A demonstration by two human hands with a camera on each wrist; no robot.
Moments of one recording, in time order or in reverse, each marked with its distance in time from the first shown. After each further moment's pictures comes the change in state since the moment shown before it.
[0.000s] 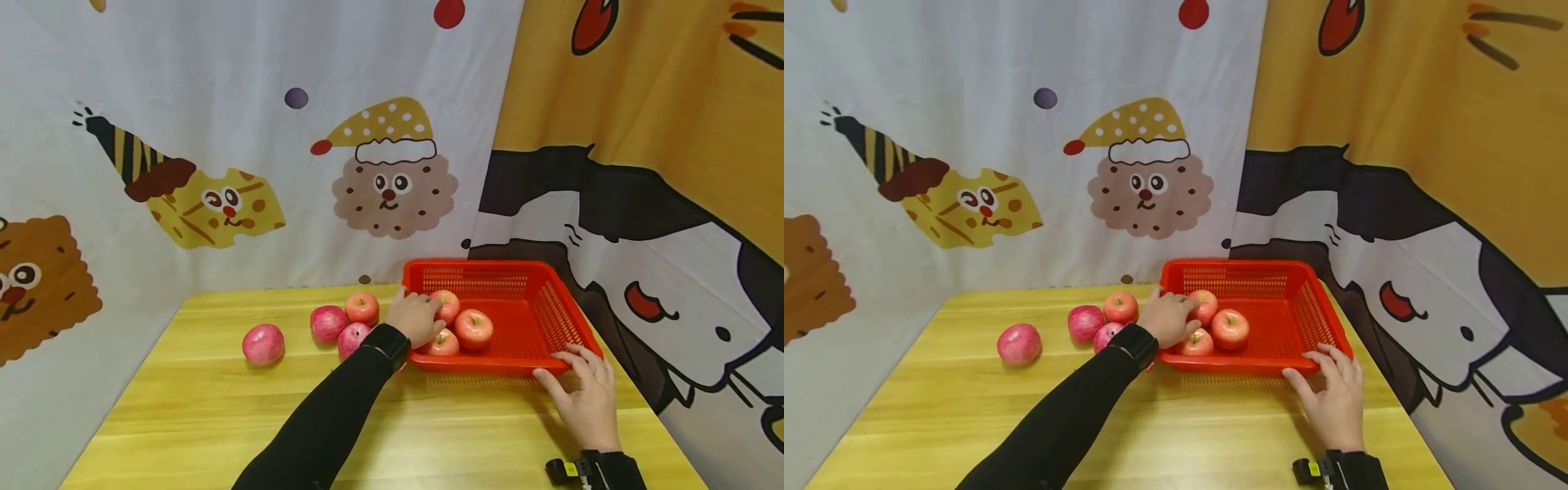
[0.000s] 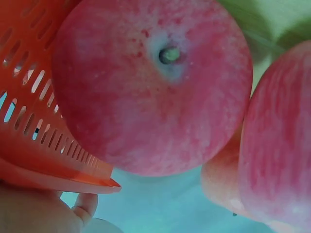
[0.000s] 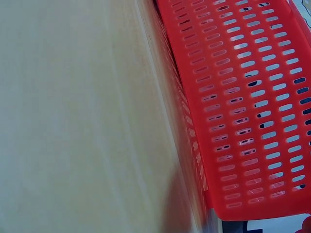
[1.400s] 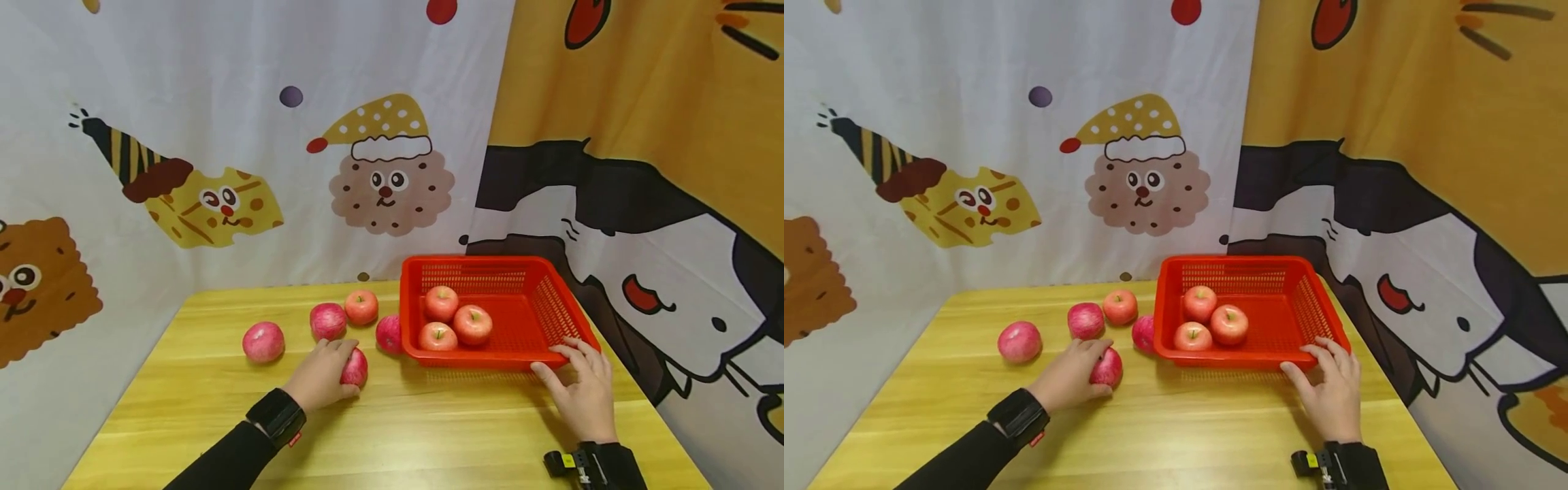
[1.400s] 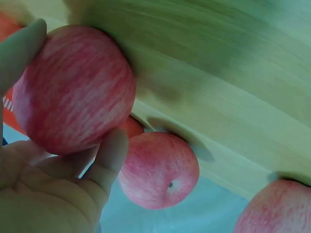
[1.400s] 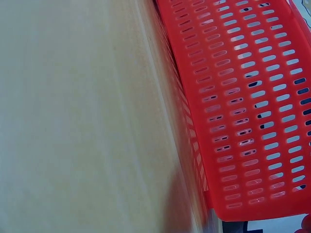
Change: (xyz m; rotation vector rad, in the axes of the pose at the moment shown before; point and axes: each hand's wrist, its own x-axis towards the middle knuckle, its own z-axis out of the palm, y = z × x) left_hand -0.164 -0.085 0.002 -0.283 -0.042 -0.104; right_hand 0.000 0.004 0.000 0.023 -0.002 -0.021
